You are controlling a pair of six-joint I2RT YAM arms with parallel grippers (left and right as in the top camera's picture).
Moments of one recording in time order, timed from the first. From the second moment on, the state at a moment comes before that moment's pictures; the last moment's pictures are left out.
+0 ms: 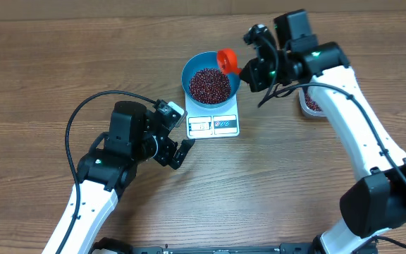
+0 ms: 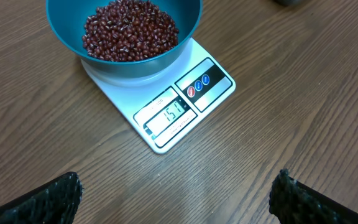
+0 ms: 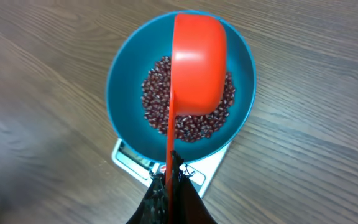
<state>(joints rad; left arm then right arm) -0.30 1.13 0.84 -0.53 0.33 0.23 0.26 1.80 1.68 -0.91 -0.43 -0.09</state>
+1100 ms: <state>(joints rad) -0.30 1.13 0.84 -0.53 0.33 0.23 0.36 1.76 1.68 -0.88 -0.31 -0.02</state>
